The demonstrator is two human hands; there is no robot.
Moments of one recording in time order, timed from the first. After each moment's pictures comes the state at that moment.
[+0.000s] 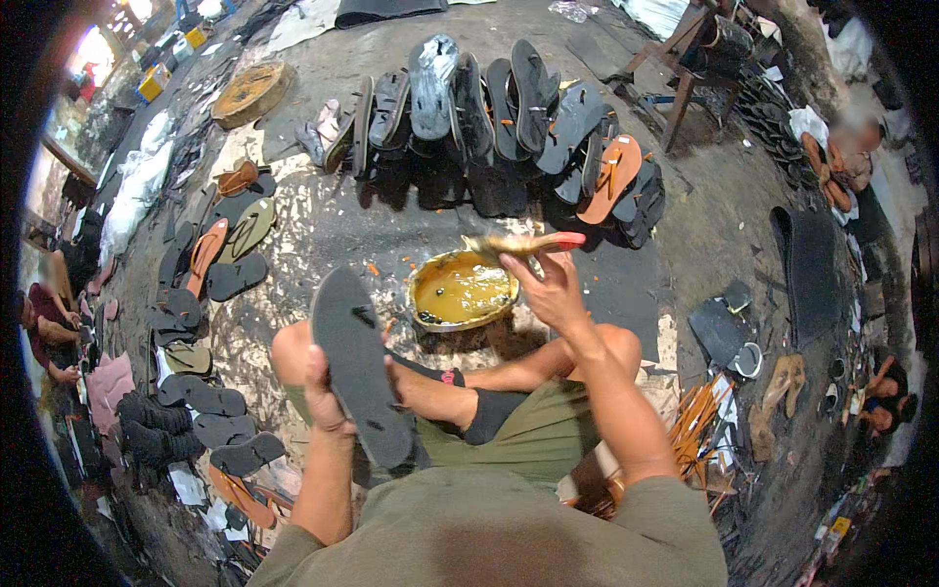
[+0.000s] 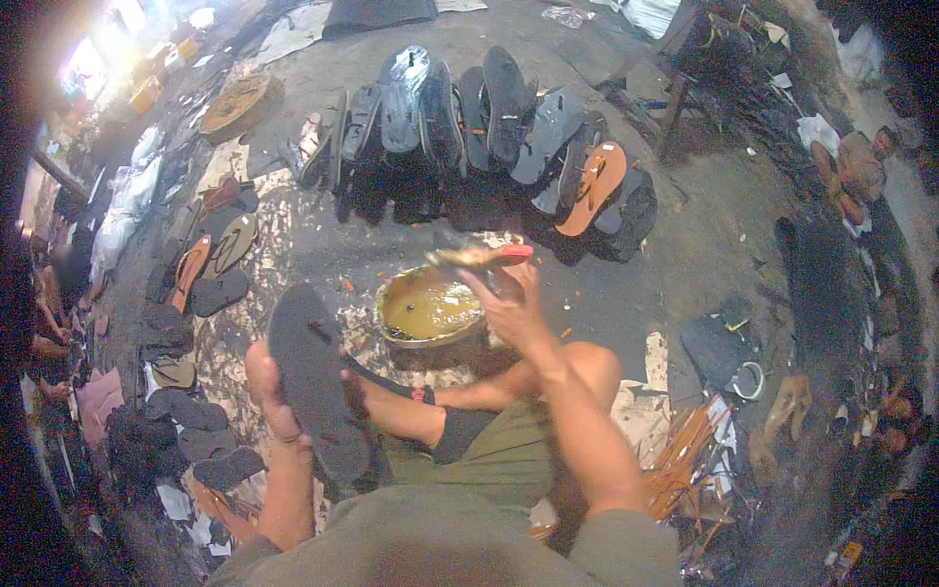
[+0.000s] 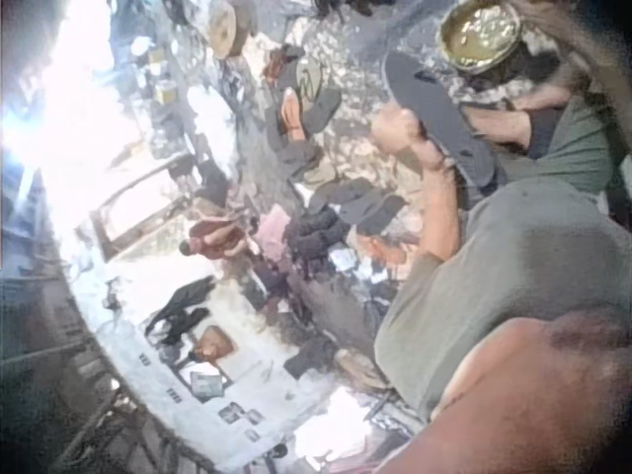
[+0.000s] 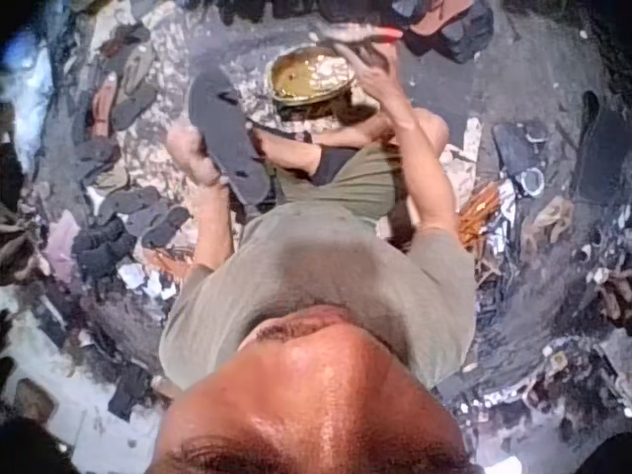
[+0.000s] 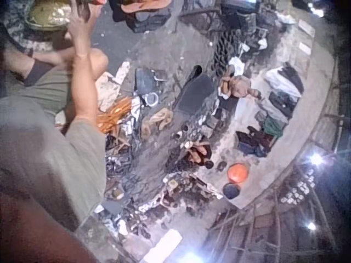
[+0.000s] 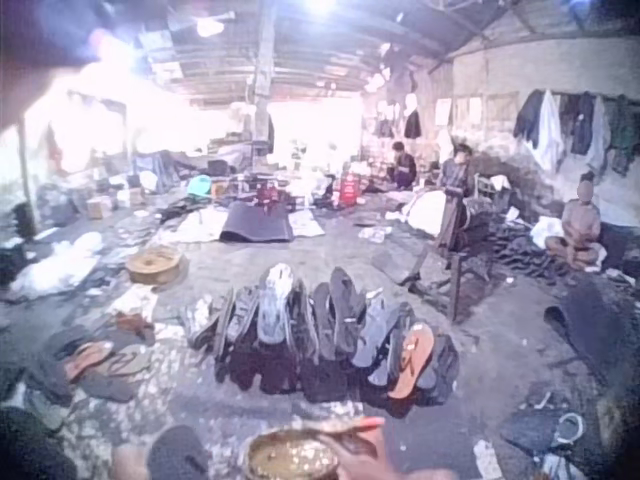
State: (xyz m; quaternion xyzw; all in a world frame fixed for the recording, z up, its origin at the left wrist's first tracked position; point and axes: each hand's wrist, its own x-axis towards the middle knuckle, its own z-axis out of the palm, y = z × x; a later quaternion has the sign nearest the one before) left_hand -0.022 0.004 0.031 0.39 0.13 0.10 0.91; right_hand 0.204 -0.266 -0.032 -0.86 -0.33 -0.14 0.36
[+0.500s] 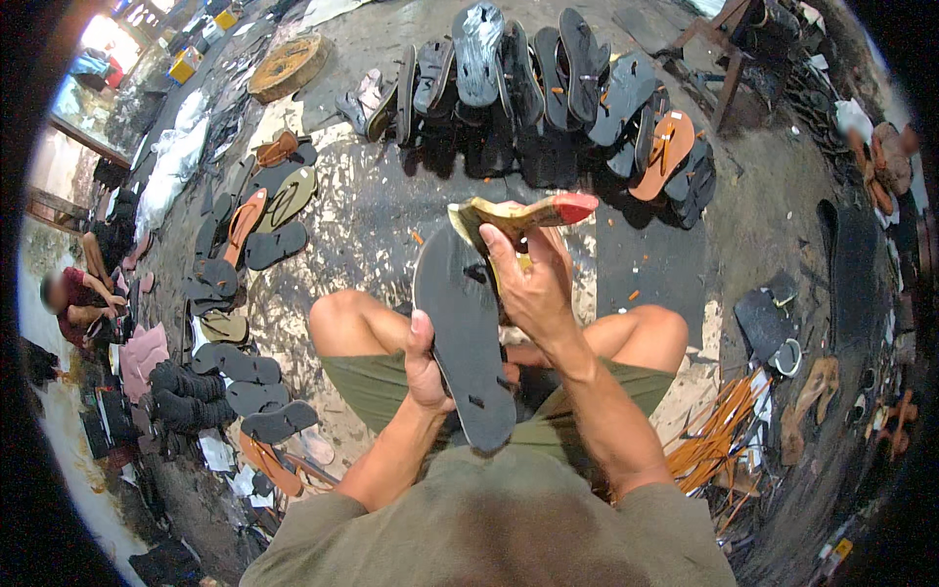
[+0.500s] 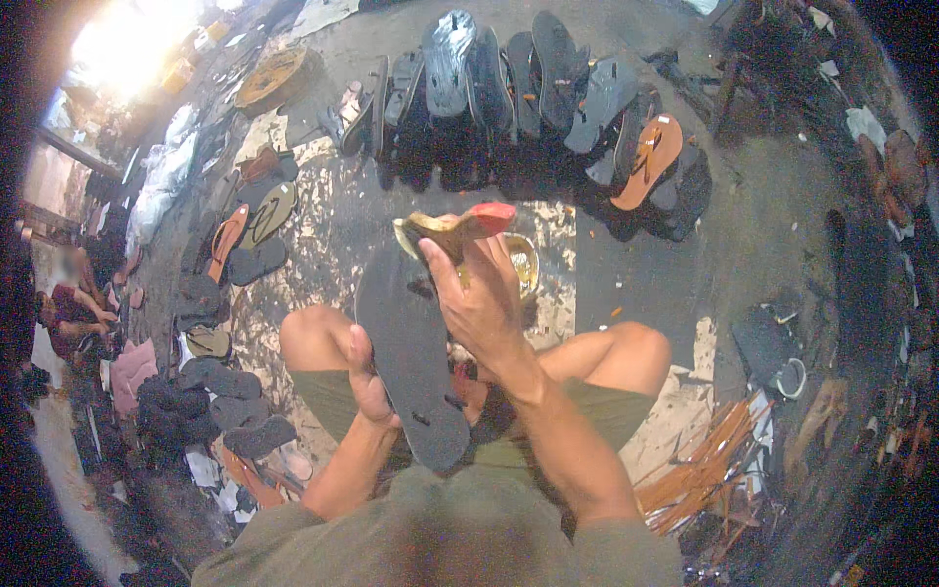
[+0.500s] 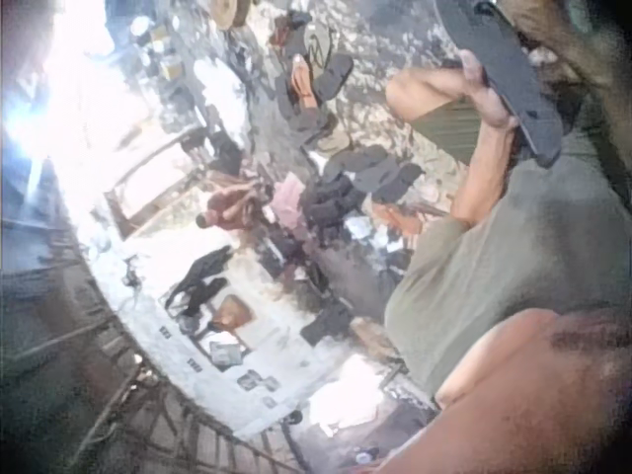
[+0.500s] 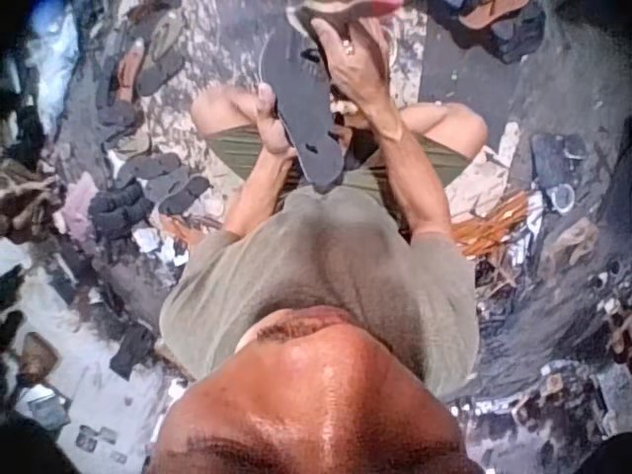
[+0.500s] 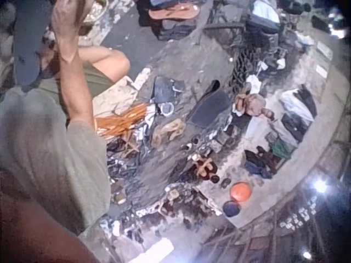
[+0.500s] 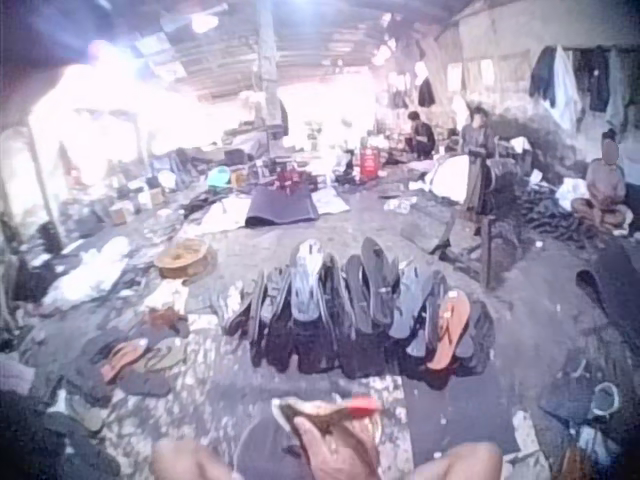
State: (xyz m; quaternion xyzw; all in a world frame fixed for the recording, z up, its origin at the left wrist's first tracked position) left_hand 0.003 -0.055 0.011 0.20 0.06 -0.01 0.98; right_hand 0.138 -0.167 0.048 -0.74 -0.21 -0.05 0.64
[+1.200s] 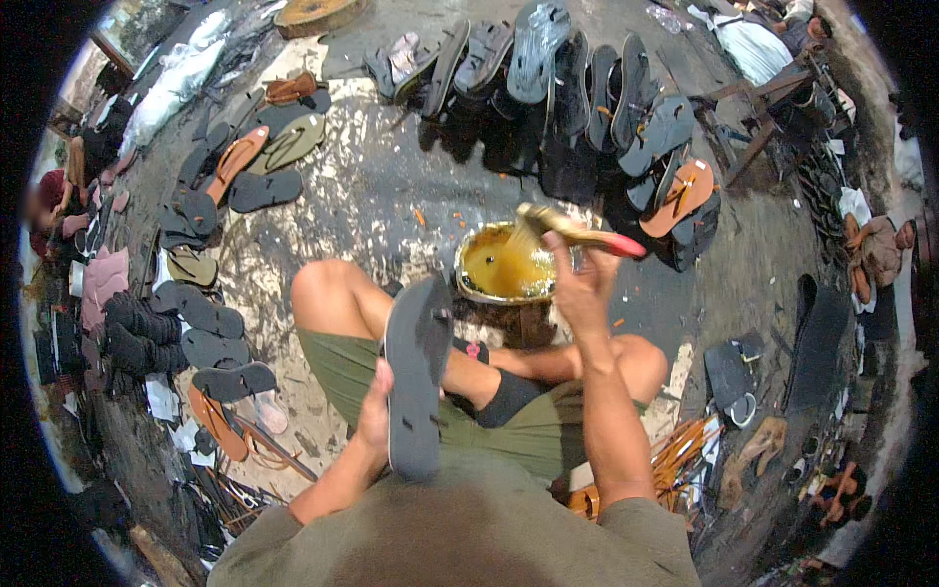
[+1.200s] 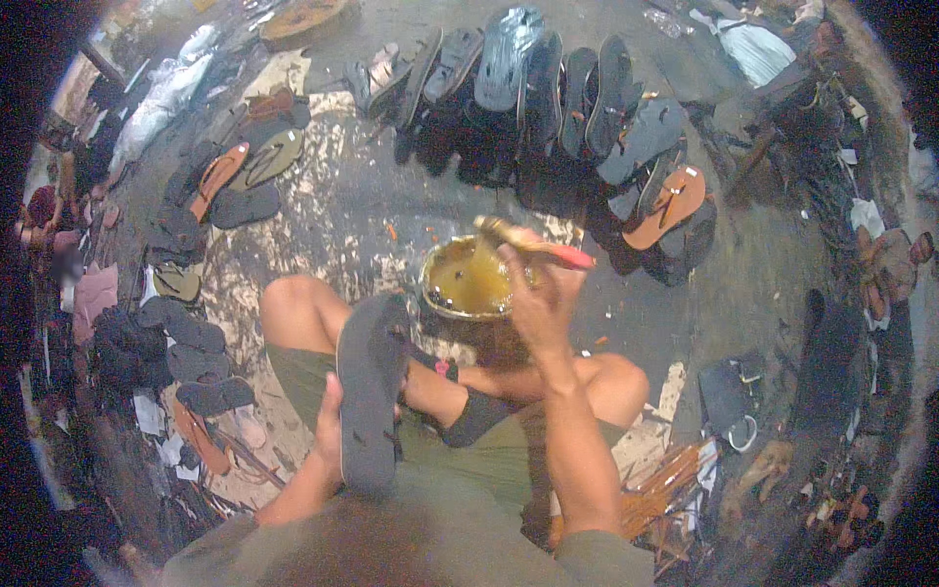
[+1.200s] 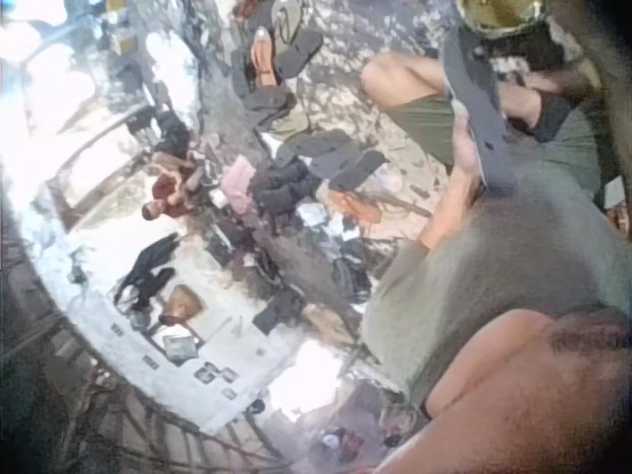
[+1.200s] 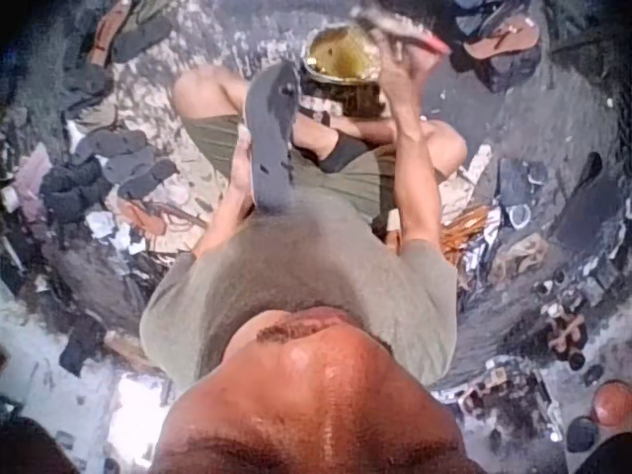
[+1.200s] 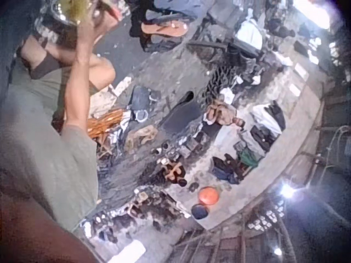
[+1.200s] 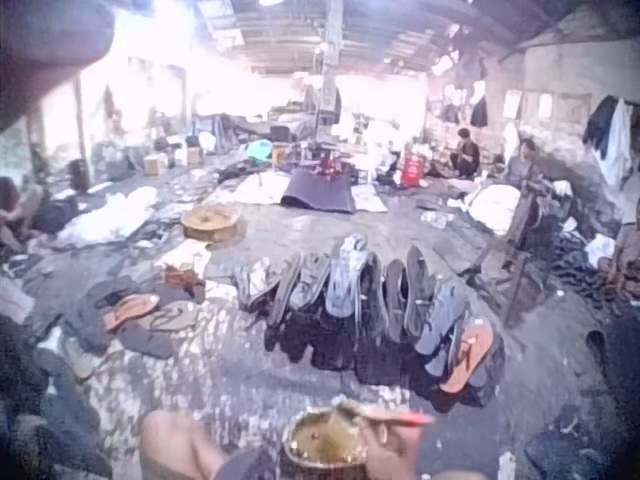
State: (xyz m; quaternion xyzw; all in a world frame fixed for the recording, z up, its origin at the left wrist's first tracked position) left_hand -0.103 -0.041 -0.017 0.33 0.29 -0.02 0.90; right_hand 0.188 -0.196 -0.035 -0.78 -0.28 -0.19 0.53
